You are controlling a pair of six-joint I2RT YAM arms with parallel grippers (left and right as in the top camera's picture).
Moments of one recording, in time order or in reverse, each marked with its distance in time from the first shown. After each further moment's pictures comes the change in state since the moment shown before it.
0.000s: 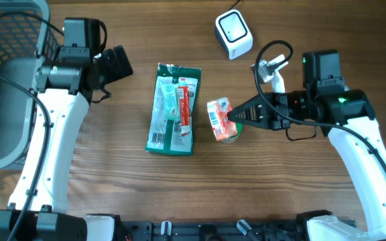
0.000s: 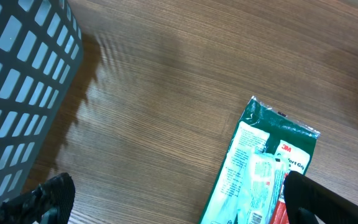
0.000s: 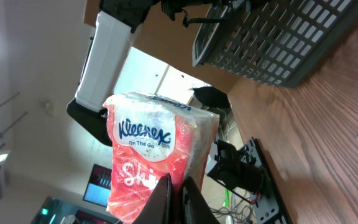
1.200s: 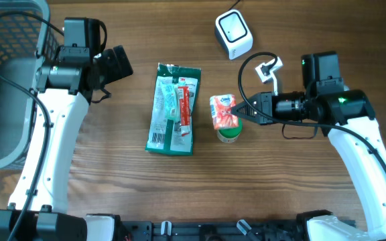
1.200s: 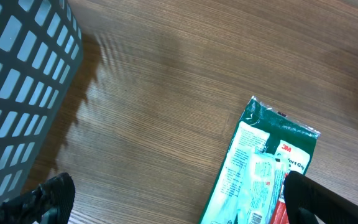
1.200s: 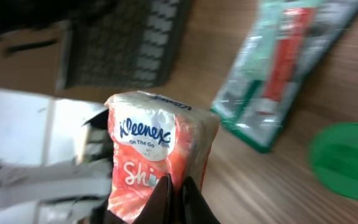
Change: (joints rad) left arm 0.000 0.000 0.000 0.000 0.000 0.000; right arm 0.000 0.000 0.000 -0.049 0.579 0.092
